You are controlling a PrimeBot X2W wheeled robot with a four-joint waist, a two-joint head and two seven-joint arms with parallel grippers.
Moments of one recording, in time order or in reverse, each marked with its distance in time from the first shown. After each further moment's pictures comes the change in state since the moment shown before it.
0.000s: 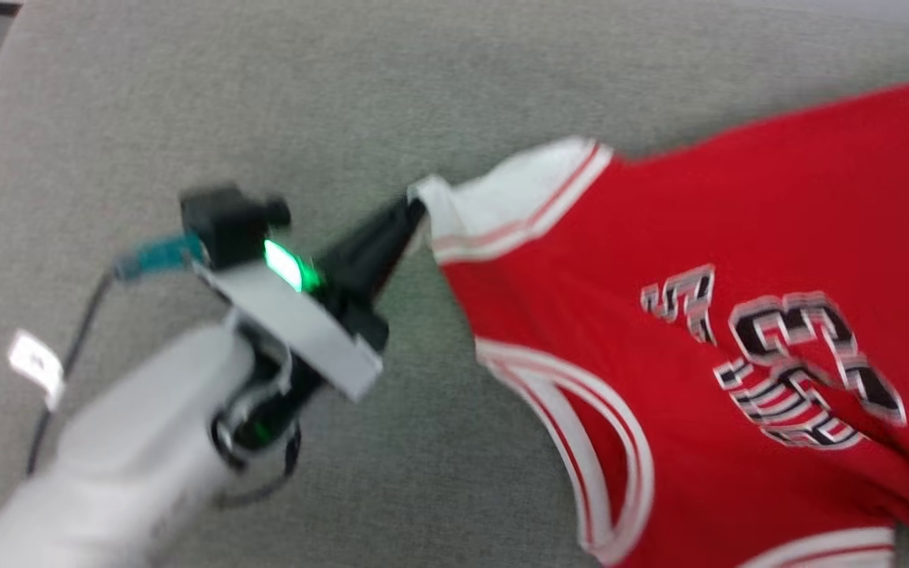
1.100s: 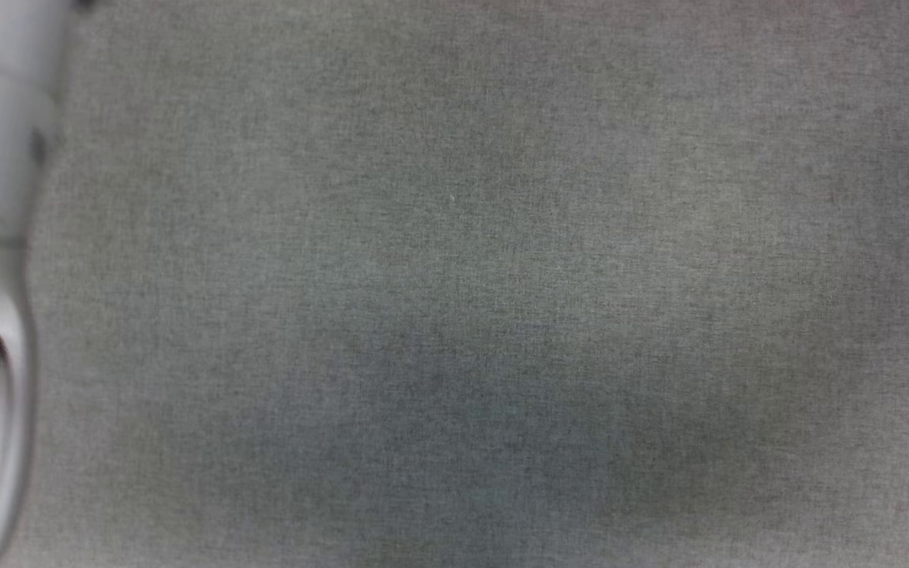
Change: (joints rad) left arm -0.881 -0.247 0.287 0.649 -0.052 -0.003 -0.012; right arm -0.679 0.143 -0.242 0.408 -0.130 0.003 -0.434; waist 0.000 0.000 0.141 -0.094
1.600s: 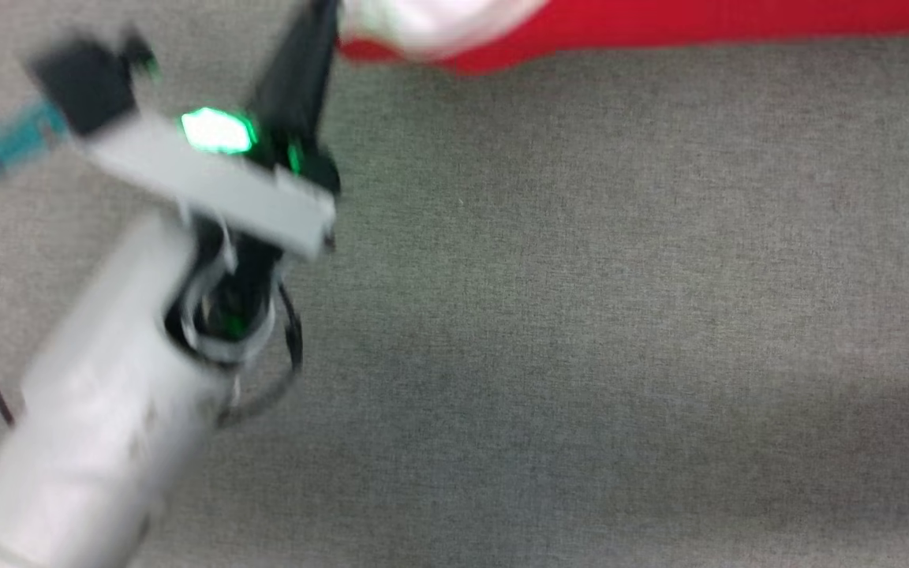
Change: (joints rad) left arm 0.769 0.123 -0.010 -0.594 -0.107 0.001 -0.004; right arm 0.642 -0.149 0.209 -0.434 0.272 -0.003 0.143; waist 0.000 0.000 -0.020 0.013
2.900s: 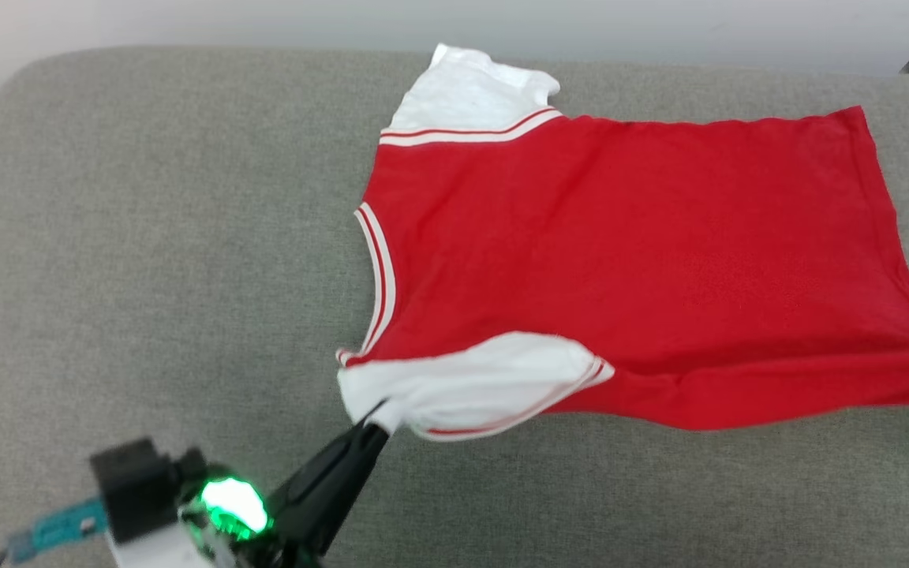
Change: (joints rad) left arm 0.816 0.268 0.028 -0.656 0.202 0.044 0.069; right arm 1.095 0.081 -0.528 -0.847 0.024 0.000 0.324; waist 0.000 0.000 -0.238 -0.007
